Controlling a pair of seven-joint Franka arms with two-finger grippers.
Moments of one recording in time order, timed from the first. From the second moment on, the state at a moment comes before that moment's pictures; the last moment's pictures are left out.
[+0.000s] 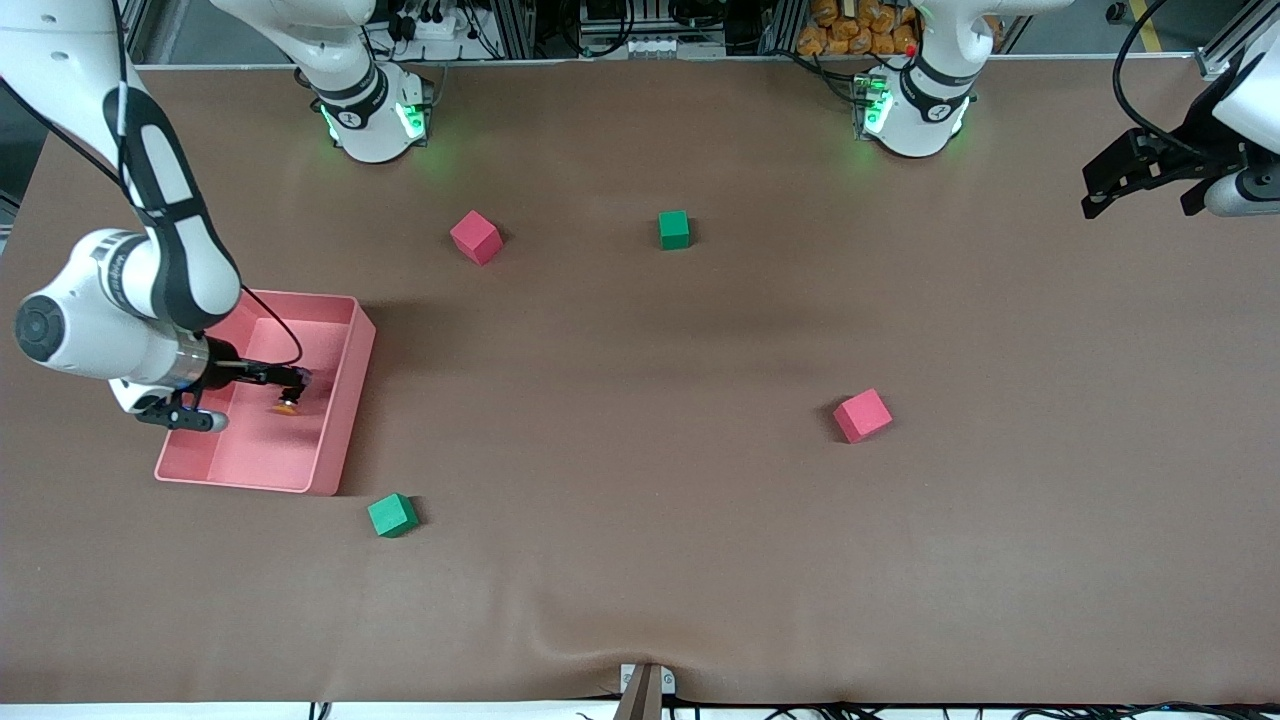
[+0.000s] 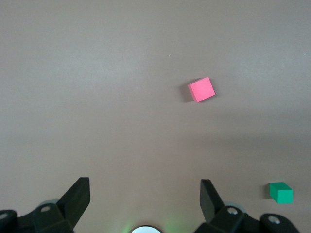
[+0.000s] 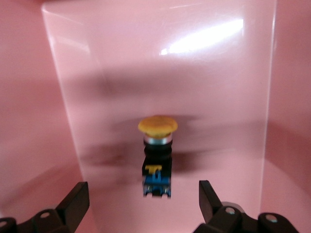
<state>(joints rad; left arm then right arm) -0.04 -0.07 -0.08 -1.52 0.02 1.45 -0.13 -0.15 0.39 -0.02 -2.06 0.15 2.28 -0.11</state>
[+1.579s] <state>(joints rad) -0.04 -0.07 -0.08 -1.52 0.02 1.45 -0.13 -0.16 0.50 -0.03 -1.82 0.15 2.00 -0.16</state>
